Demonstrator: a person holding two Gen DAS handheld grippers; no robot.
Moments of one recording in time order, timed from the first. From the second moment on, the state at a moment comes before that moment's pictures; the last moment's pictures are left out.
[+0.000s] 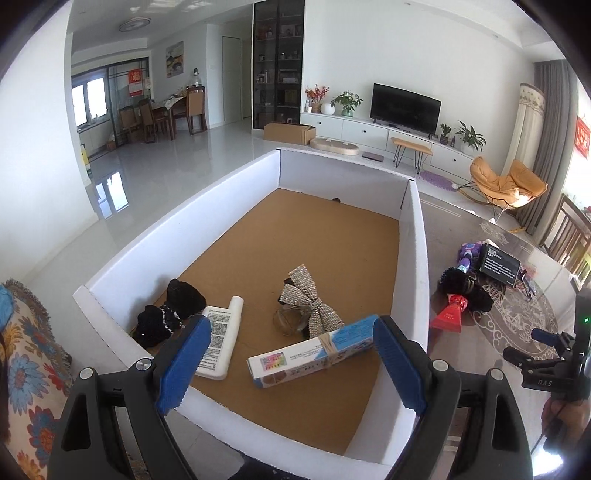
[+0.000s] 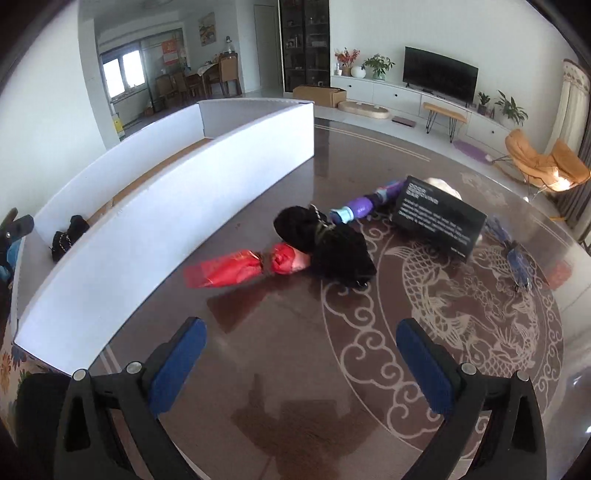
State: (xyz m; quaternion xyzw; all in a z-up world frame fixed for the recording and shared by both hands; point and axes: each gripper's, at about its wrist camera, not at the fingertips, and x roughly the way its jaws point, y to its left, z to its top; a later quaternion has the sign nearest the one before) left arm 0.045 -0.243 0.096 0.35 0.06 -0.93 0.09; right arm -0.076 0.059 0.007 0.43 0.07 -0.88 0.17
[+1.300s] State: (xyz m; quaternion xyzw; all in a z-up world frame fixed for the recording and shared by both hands) left arm -0.002 -0.064 -0.002 0.43 0.05 -0.90 -0.02; right arm -0.068 0.162 -0.048 0.46 0.04 -0.89 0.06
